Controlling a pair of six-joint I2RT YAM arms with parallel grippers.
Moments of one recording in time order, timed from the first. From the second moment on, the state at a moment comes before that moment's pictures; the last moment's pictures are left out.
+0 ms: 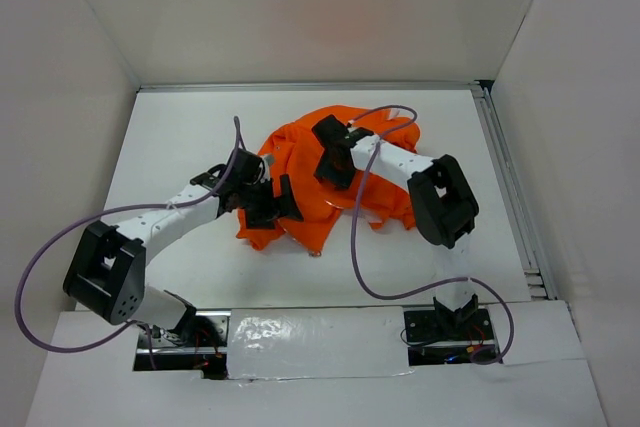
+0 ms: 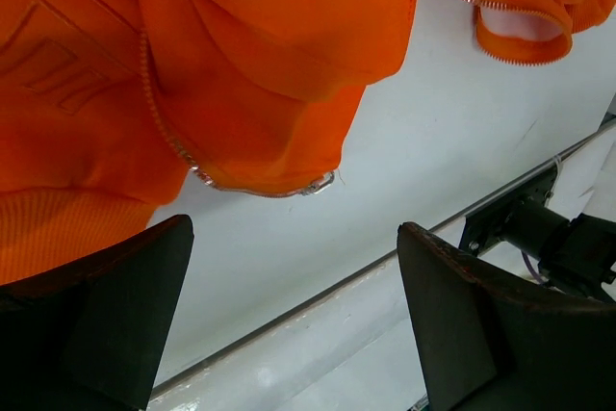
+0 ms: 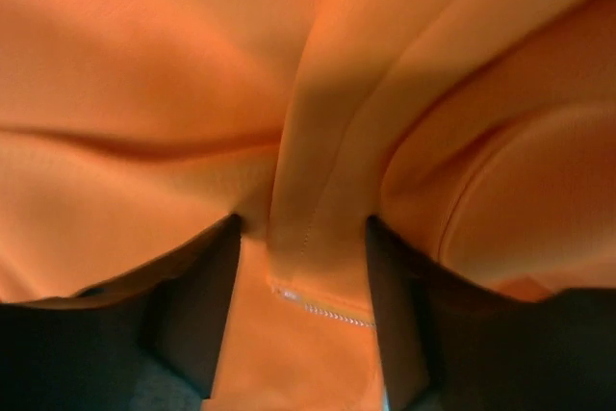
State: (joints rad) left arm -0.48 1.42 0.91 -0.47 0.37 -0.69; right arm 0.61 2.01 1.54 -0.67 0.19 0.99
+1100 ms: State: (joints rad) left arm -0.49 1.47 0.96 -0.46 0.37 -0.62; right arm 0.63 0.89 0.91 -0.94 0.38 0.94
